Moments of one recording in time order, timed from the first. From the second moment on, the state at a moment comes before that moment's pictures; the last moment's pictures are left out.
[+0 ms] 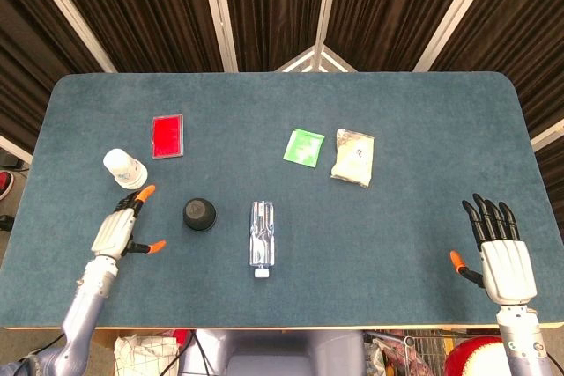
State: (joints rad) left arm -0.36 -1.51 -0.19 -1.54 1.15 1.04 0.00; right arm 0.10 -1.29 0.08 -1.48 -1.59 1.57 -0.05
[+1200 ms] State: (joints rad) left arm -0.49 -1.71 -0.21 -1.37 1.15 0.95 -0.07; right arm 0.12 -1.29 0.08 -1.48 -1.57 1.53 -0.05
